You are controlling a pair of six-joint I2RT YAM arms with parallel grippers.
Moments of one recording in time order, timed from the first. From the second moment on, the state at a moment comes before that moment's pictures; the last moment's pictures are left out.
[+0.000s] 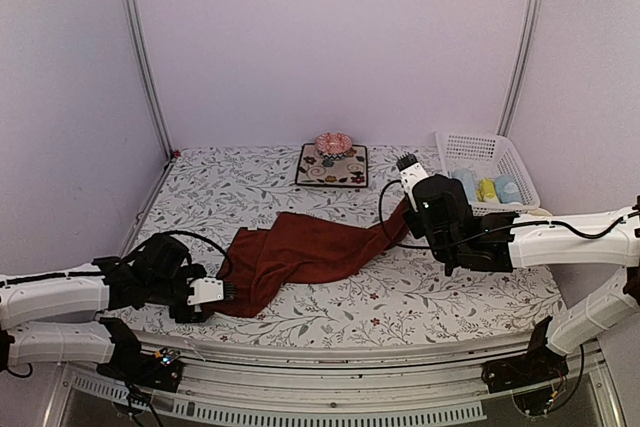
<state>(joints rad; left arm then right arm) -0.63 0.94 0.32 -0.39 -0.02 0.90 0.98 1.38 0.84 0.07 0.95 -0.14</state>
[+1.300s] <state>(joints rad) -0.67 0.75 0.22 -0.40 -0.09 0.92 0.98 1.40 0.84 0.07 0.95 -0.14</state>
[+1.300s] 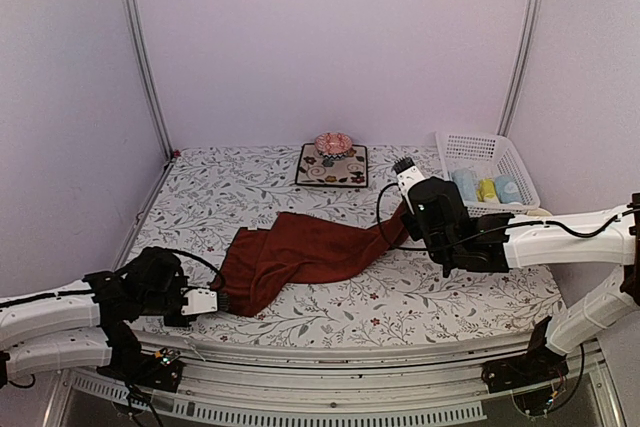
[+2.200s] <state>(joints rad) -0.61 0.64 0.55 -0.24 -0.30 0.86 0.98 1.18 0.85 0.04 0.95 -0.14</state>
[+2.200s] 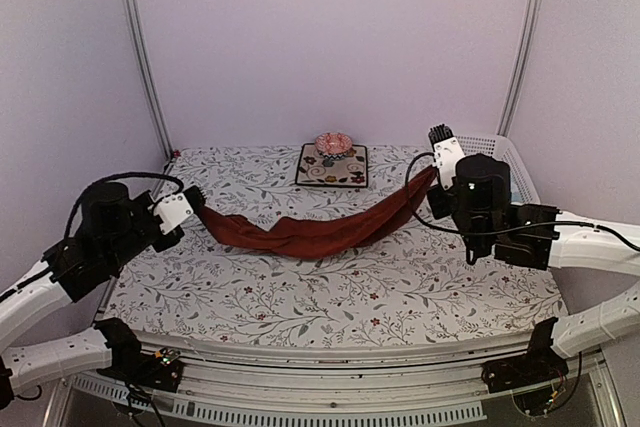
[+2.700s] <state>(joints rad) -0.51 0.55 0.75 -0.11 -0.49 0.92 1.01 1.10 0.98 -0.06 0.94 -0.13</state>
